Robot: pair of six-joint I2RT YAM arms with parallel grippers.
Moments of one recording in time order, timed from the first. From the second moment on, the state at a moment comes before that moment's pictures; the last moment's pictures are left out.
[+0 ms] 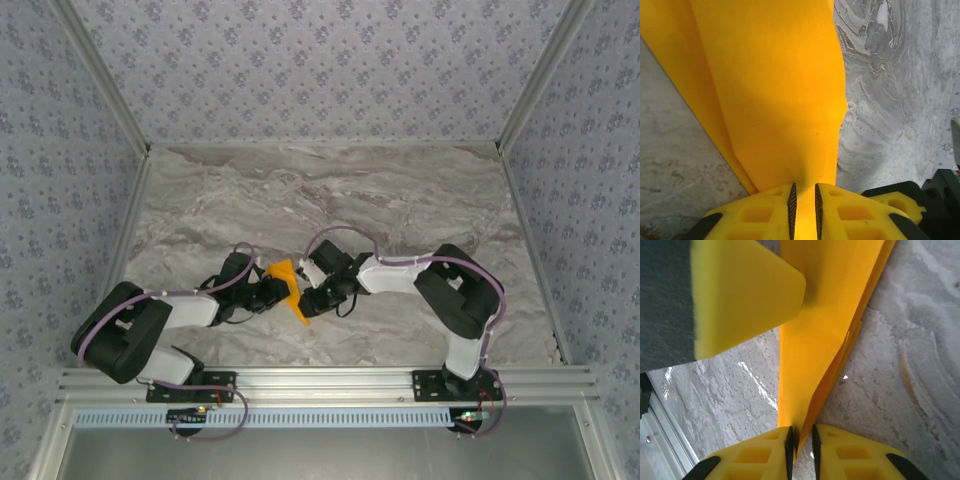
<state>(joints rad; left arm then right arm) -0.53 1.42 0.33 0.31 0.45 -1.01 0.89 1.81 0.96 -0.25 -0.49 0.40</state>
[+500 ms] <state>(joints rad) -0.53 1.42 0.33 0.29 0.44 -1.01 0.94 1.78 0.95 -0.10 -0.43 0.53</state>
